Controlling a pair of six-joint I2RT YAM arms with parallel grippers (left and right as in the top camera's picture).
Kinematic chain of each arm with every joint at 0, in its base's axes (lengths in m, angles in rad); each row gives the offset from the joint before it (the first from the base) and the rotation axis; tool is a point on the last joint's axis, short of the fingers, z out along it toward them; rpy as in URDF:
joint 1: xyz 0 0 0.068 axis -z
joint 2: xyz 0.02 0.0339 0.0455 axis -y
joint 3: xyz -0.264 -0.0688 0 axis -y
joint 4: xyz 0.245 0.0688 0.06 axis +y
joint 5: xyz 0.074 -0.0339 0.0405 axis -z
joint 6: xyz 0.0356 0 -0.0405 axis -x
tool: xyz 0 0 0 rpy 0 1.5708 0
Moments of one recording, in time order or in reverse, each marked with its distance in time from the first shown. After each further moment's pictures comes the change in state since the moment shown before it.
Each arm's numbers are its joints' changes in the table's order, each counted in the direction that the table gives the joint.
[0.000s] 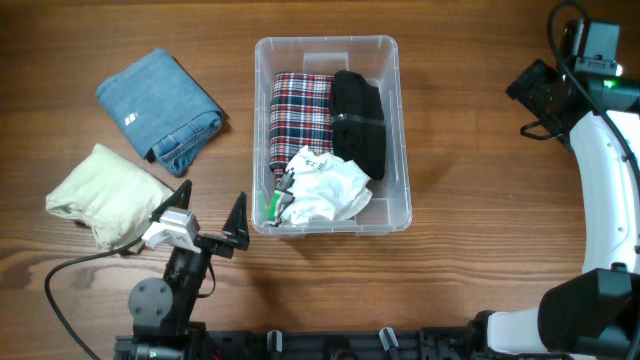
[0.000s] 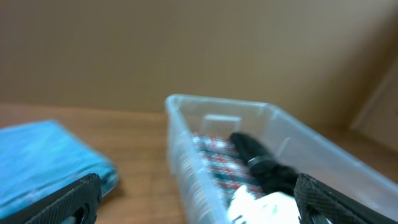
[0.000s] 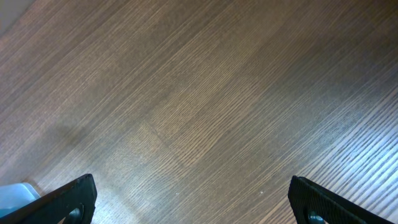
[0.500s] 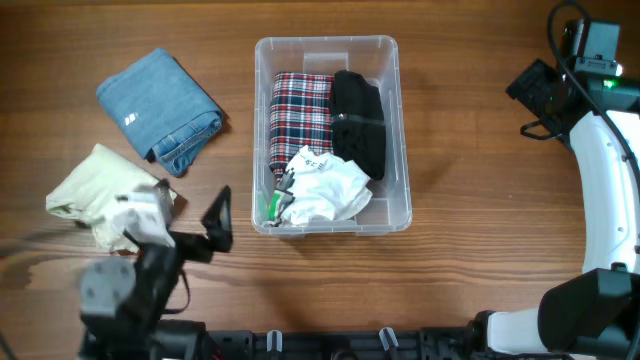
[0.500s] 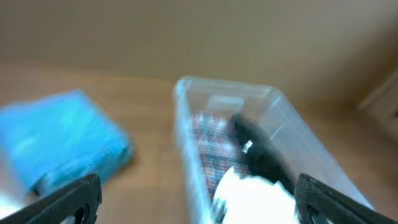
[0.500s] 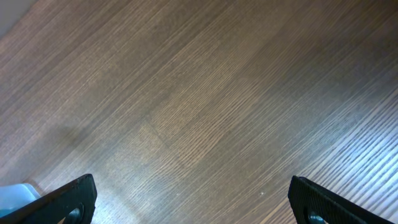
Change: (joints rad) left arm 0.000 -0.343 0.661 0.673 -0.073 0.000; right arm 0.000 0.000 0.000 -0.004 0.000 0.000
